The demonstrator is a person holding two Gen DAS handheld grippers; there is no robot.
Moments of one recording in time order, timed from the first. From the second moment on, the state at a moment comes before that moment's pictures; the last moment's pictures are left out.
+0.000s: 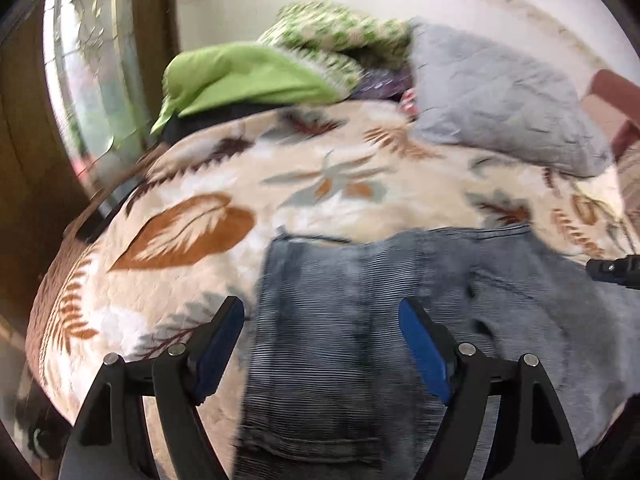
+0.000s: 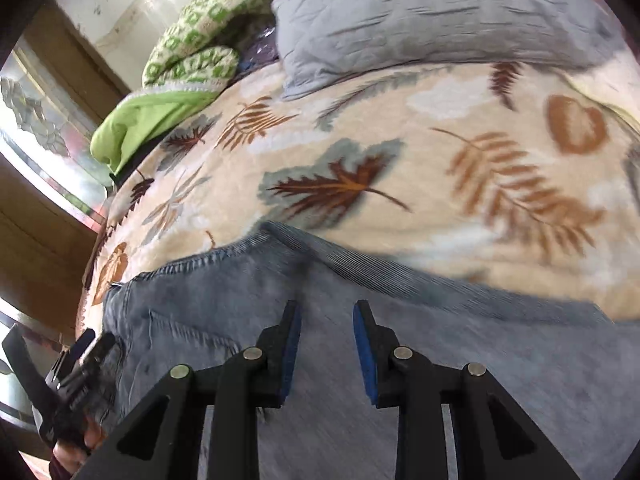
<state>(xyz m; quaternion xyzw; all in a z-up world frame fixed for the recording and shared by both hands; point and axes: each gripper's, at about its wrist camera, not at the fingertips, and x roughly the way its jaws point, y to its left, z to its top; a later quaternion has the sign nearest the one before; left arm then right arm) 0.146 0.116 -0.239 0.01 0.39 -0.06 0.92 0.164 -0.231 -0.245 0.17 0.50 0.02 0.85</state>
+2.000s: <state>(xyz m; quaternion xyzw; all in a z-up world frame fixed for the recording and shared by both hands) 0.071 -0.098 -0.214 0.16 0.44 -0.19 0.87 -0.047 -0.446 -0.214 0.31 0.36 -0.19 0.86</state>
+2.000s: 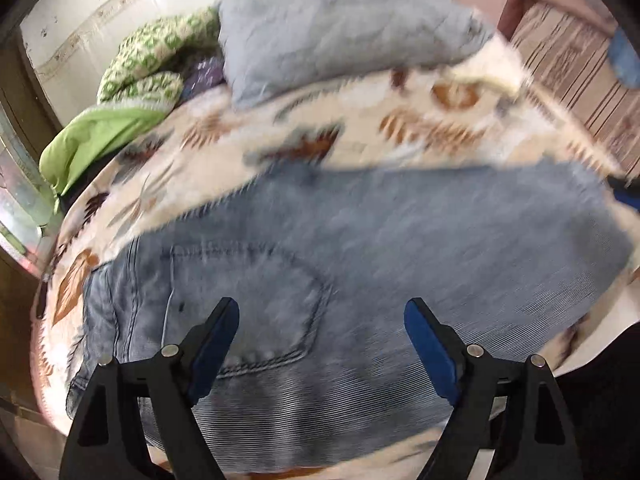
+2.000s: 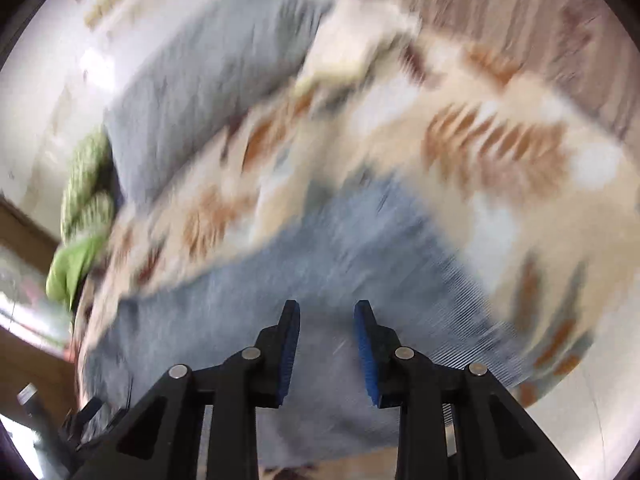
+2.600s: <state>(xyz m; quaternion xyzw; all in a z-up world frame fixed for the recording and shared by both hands) 0.007 -0.147 -0.127 0.14 0.35 -0.25 0.89 -0.125 -0.419 -0.160 0.24 0.20 -0.18 0.93</state>
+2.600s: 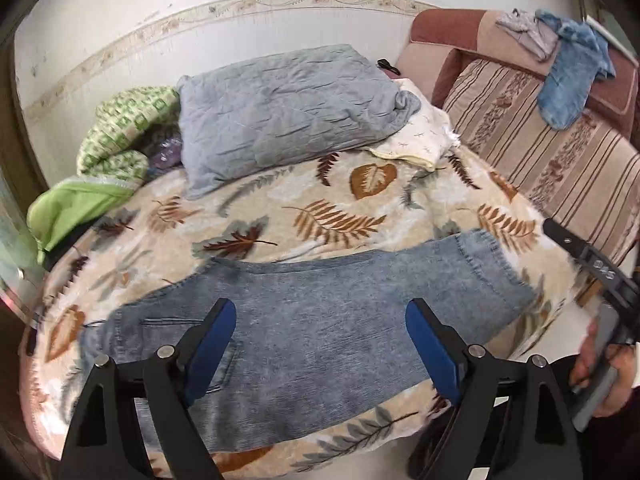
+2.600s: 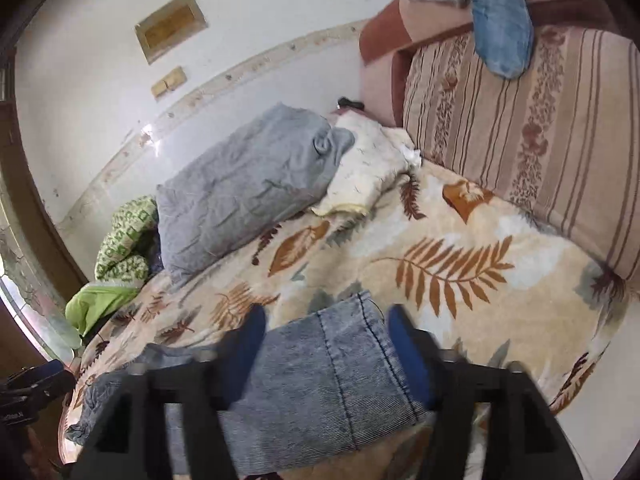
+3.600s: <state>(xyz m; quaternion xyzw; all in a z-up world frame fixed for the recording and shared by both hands) 0.023 -0.115 -0.137 0.11 0.35 -0.15 0.92 -0.115 -0.348 -0.173 0.14 0.26 -0.12 0.95</state>
